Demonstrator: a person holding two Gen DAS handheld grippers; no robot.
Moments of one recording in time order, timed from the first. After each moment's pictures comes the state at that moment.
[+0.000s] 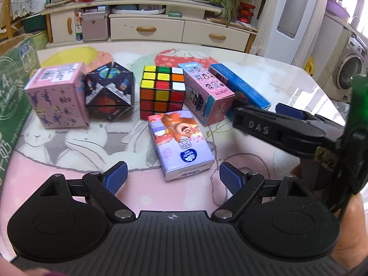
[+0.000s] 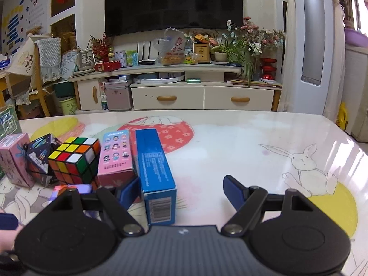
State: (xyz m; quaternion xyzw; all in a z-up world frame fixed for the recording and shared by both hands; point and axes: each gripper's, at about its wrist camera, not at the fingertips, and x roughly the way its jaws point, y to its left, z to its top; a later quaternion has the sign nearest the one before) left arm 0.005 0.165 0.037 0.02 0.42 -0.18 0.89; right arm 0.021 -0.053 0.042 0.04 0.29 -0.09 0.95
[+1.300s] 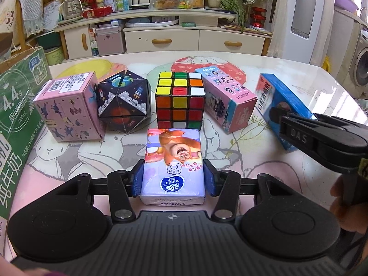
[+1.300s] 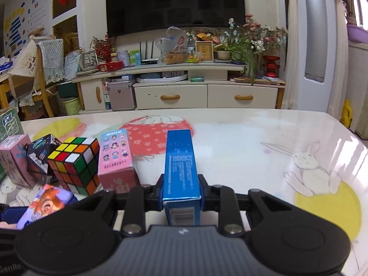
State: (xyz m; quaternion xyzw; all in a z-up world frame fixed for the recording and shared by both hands) left arm 0.025 0.147 0.021 0.06 0.38 -0.12 0.91; right arm 0.012 -0.054 0.042 0.05 0.29 -0.07 0.95
